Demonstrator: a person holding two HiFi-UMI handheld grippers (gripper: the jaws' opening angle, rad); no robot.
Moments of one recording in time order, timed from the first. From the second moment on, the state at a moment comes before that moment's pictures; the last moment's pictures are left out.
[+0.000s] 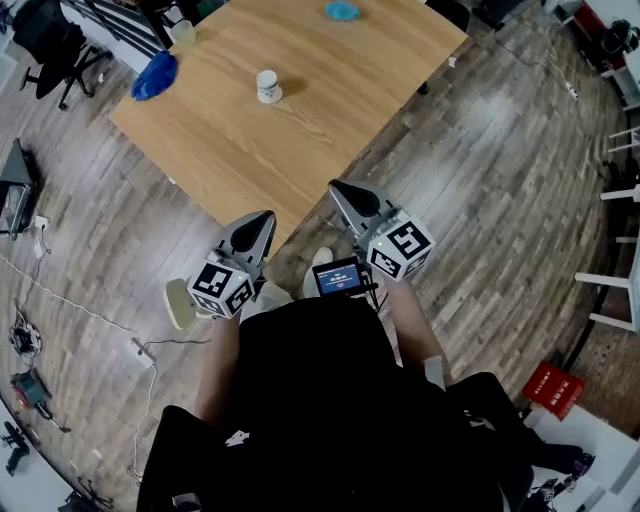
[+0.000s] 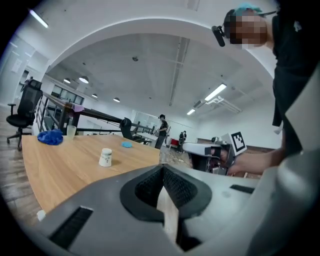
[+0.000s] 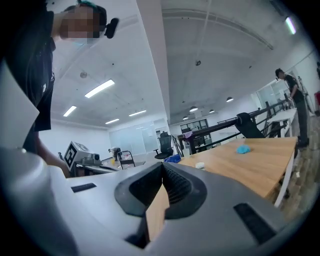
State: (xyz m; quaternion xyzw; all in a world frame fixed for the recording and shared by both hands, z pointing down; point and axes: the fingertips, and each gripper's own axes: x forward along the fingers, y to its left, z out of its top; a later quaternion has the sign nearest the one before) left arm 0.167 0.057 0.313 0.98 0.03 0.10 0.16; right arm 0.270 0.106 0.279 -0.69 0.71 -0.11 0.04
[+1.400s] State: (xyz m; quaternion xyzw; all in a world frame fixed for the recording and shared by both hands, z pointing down) left arm 0.436 -0.208 0.469 0.98 -0.05 0.17 0.09; right arm 0.379 -0.008 0.329 -0.73 0.66 -0.17 0.02
